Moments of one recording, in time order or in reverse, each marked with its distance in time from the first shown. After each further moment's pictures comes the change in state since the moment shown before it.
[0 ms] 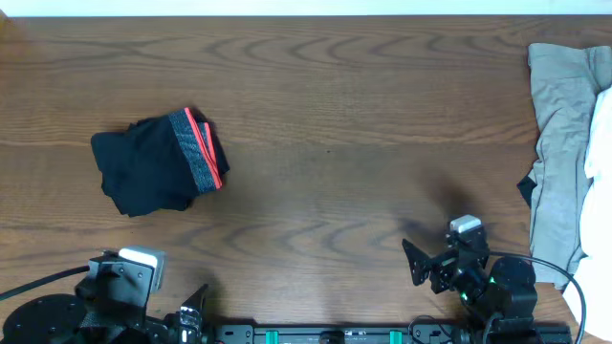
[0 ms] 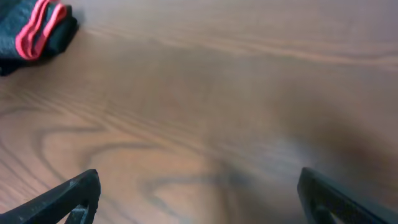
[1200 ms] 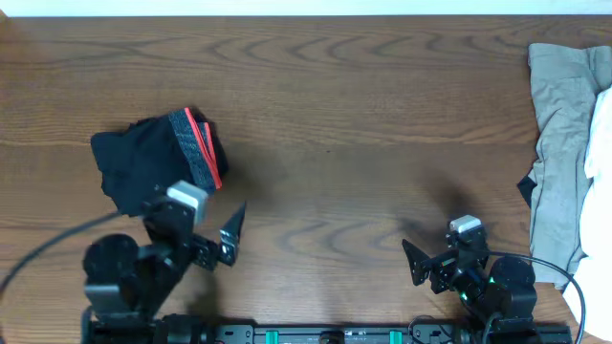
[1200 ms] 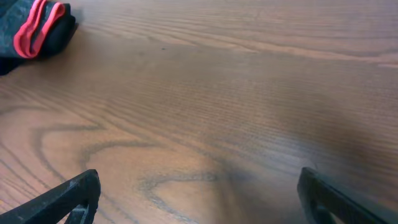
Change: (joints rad) left arm 0.104 -0.254 -0.867 1.044 0.282 0.035; right arm 0.000 -0.002 -0.002 0.000 0.003 0.000
